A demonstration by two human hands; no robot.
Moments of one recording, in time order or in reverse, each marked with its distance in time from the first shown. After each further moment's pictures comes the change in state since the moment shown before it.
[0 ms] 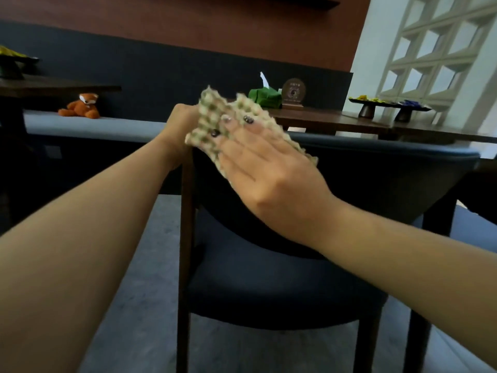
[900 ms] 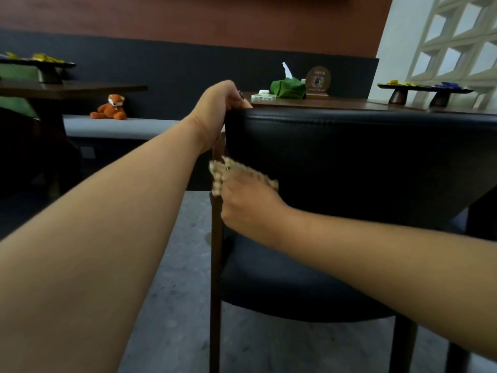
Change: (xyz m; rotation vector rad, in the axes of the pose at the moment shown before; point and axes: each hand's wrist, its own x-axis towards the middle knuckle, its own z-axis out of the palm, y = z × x) left_hand 0.003 0.000 -0.012 -0.181 -0.200 0.001; right_hand 0.020 -0.071 0.067 -0.184 -0.739 -0.134
